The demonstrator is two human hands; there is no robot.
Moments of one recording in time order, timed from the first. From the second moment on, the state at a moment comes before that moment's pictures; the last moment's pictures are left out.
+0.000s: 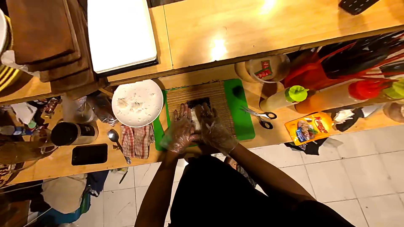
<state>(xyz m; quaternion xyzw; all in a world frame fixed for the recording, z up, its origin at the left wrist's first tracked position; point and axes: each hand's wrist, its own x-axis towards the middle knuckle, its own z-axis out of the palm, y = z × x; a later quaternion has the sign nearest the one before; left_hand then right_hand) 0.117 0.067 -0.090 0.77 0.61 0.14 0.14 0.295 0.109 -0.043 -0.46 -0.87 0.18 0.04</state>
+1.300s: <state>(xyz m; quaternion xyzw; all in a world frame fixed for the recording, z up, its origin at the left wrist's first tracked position) 0.121 0.053 -0.084 0.77 0.62 0.10 0.11 0.315 0.093 -0.036 -0.52 -0.83 0.19 0.08</state>
